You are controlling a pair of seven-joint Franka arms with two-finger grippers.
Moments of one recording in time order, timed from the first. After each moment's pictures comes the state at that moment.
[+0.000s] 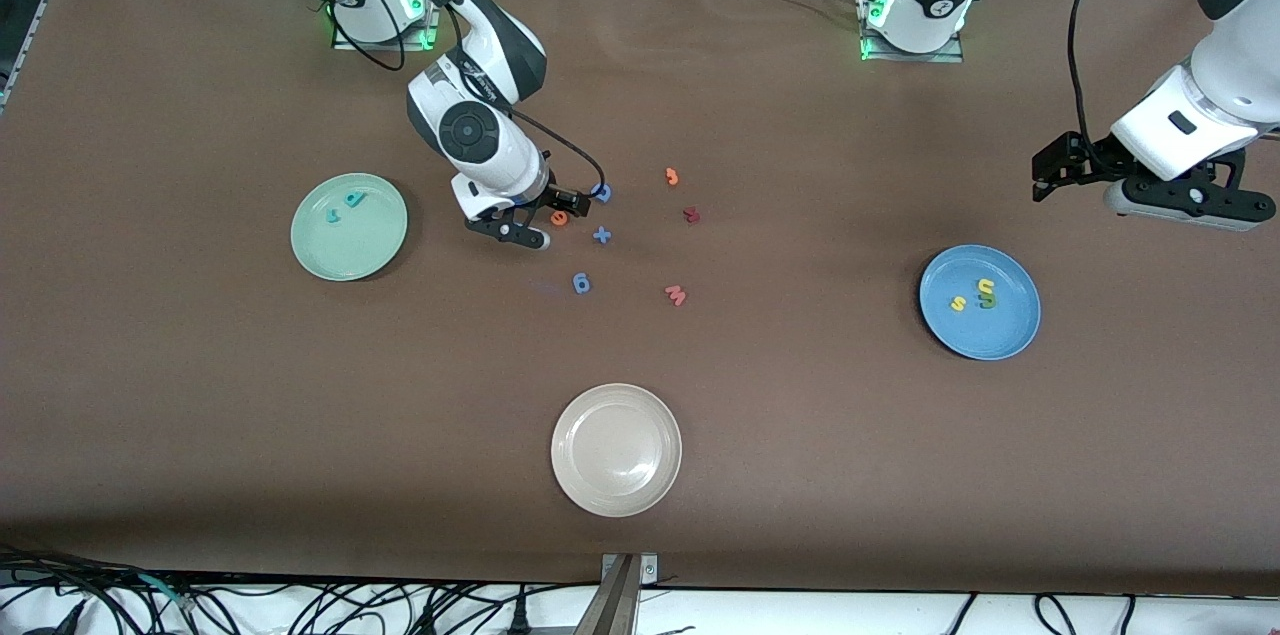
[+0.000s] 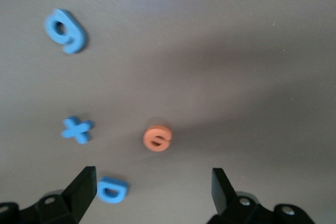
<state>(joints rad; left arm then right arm) -0.03 -0.03 -0.01 -1.81 0.02 1.79 0.12 0.17 0.49 0.50 -2.06 -0.09 2.40 0.97</state>
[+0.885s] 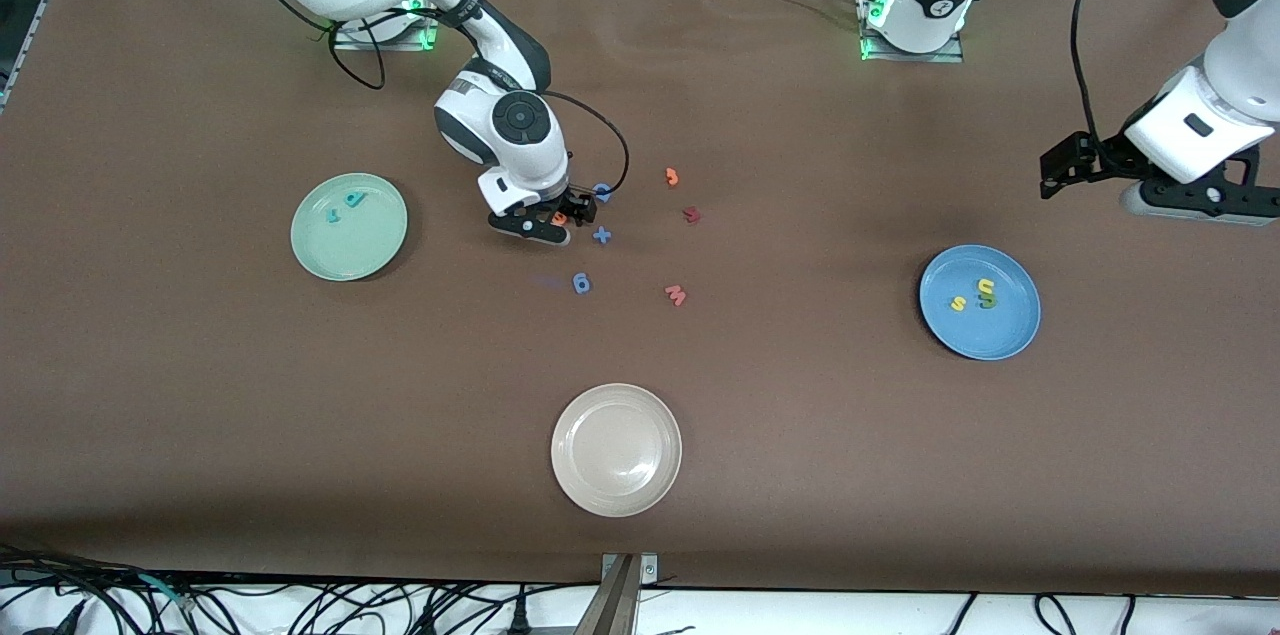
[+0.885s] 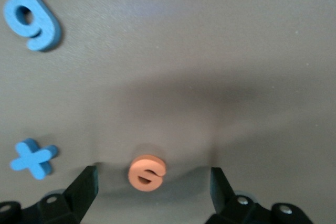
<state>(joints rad) 0.00 -0.02 -0.01 -1.78 0.02 1.75 0.06 0.19 0.60 0.53 -2.05 -0.47 2.49 1.26</state>
